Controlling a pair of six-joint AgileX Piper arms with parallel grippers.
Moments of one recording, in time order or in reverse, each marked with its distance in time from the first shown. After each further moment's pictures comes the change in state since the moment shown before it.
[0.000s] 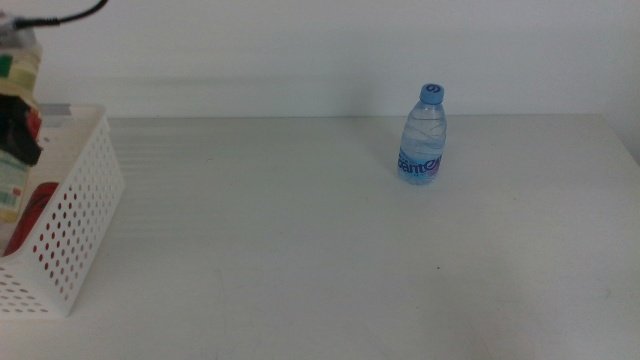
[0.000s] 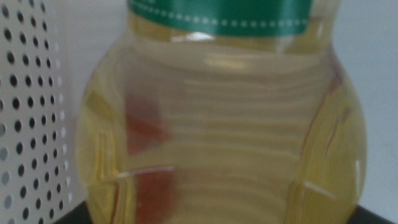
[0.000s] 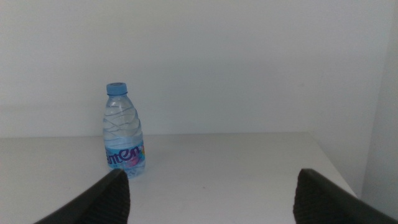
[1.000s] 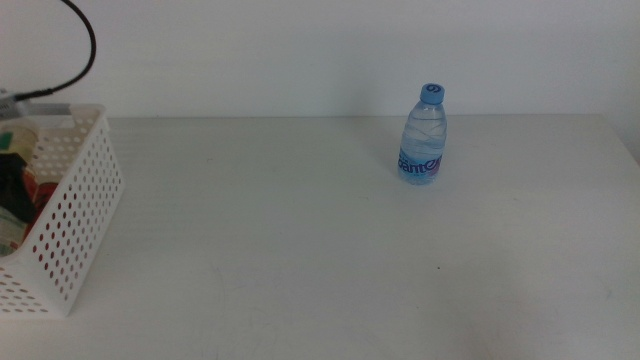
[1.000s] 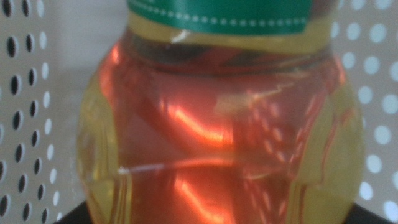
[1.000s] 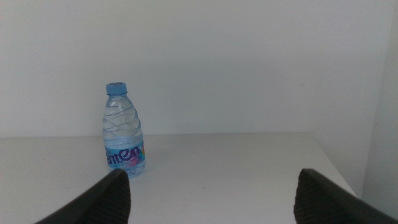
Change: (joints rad) left arm 0.104 0.227 -0.003 -0.010 0.036 0.015; right arm 0.000 0.000 0.000 0.000 0.000 0.000
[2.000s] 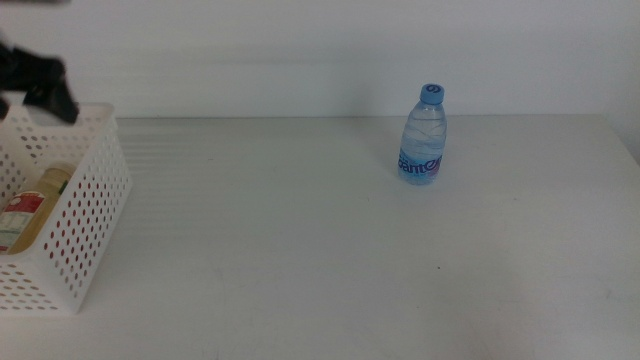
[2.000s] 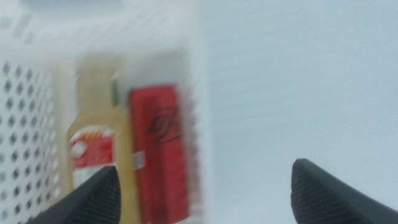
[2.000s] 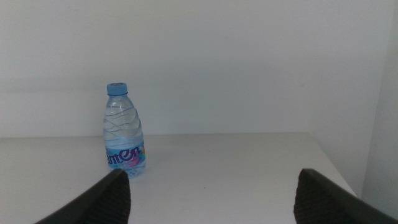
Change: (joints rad) left arm -0.261 -0.297 -0.058 0.060 -0.041 -0.102; right arm 0.000 0.000 0.000 0.000 0.000 0.000
